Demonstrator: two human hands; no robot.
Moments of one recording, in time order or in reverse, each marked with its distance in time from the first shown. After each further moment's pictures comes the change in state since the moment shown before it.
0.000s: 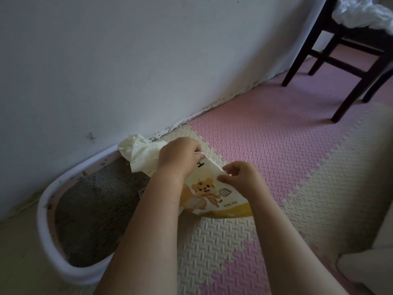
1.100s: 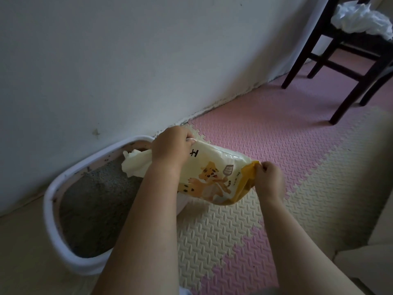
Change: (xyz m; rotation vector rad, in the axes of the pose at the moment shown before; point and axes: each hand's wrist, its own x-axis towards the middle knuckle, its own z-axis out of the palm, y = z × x) left_hand -0.010 -0.013 -0.017 -0.081 0.197 -0.104; right_hand -0.003 0.036 -0.005 -0.024 0.500 0.197
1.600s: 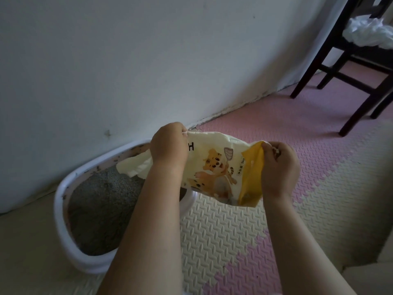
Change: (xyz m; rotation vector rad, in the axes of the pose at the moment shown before) left_hand 0.006 -0.016 -0.010 -0.027 0.233 -0.113; right_hand -0.019 -0.071 -0.032 0.282 0.251 -0.285
